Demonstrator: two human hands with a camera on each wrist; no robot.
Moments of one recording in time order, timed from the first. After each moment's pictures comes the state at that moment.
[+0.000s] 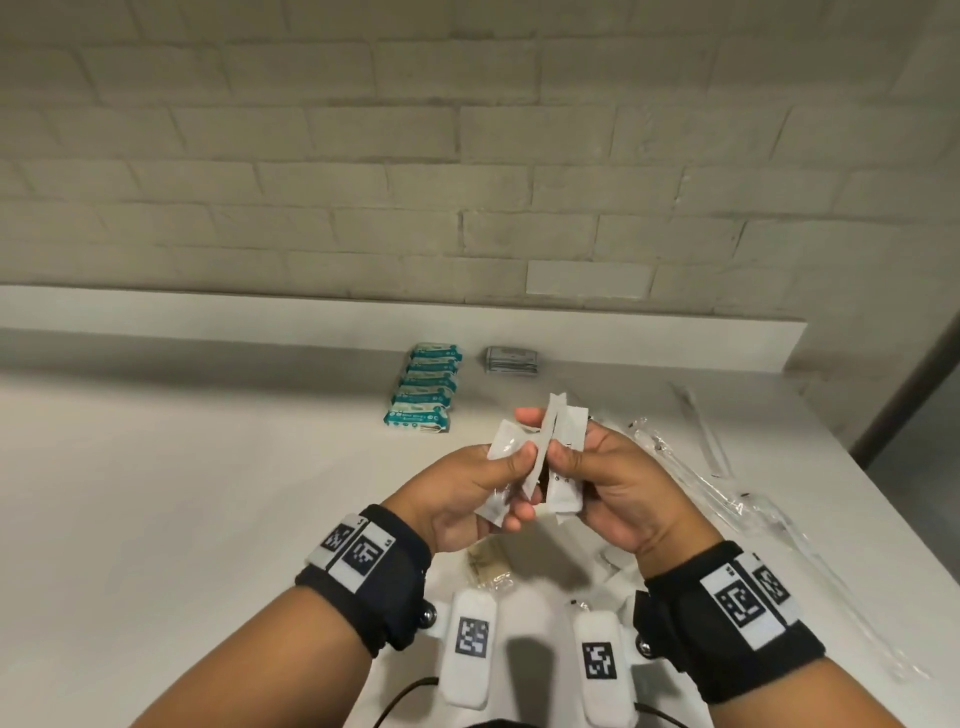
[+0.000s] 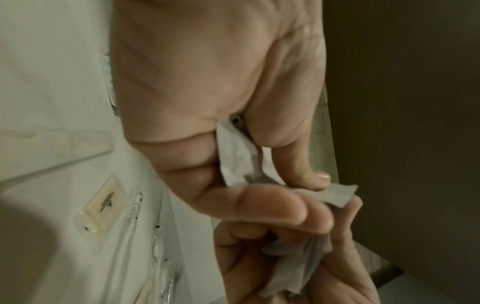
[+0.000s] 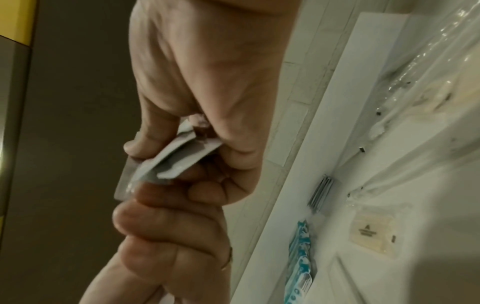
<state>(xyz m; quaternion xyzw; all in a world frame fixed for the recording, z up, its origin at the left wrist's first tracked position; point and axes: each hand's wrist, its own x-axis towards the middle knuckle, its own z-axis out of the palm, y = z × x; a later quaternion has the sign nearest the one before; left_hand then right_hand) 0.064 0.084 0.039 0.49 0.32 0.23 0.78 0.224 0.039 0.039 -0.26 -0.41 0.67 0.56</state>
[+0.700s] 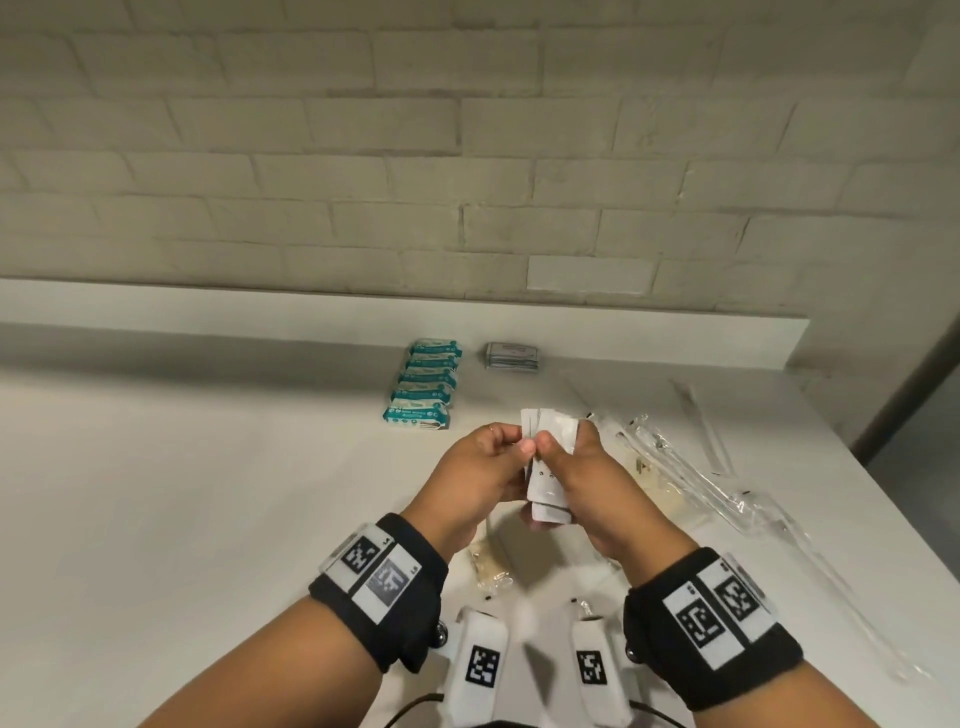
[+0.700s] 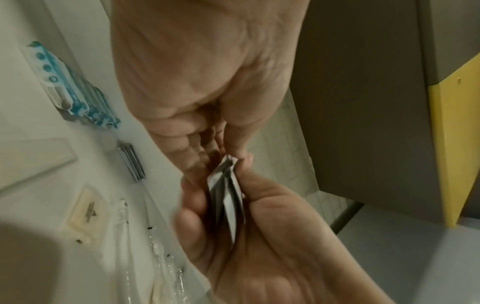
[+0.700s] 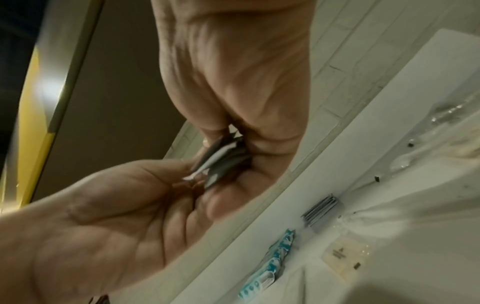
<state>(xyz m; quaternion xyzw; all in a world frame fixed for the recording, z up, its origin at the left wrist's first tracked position) 0.079 0.087 0.022 0.55 0.37 0.38 0.65 0.208 0.050 0.027 -0.58 -0.41 0.50 0.50</state>
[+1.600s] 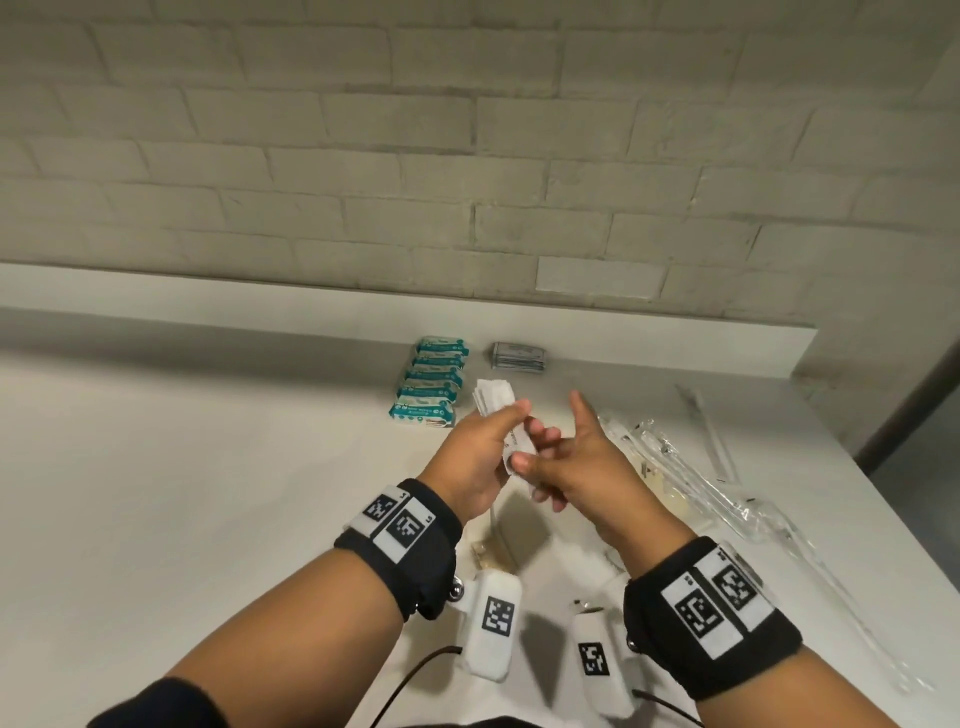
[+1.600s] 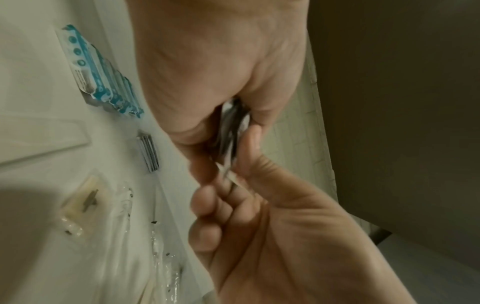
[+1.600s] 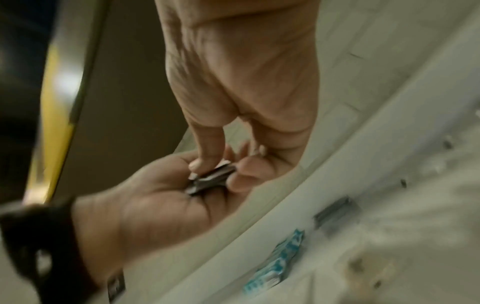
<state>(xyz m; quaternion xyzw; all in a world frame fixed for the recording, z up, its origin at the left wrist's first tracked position) 0.086 0.107 0.039 0.40 0.36 0.39 0.75 0.201 0.049 0.045 -0.61 -0.46 0.46 0.44</state>
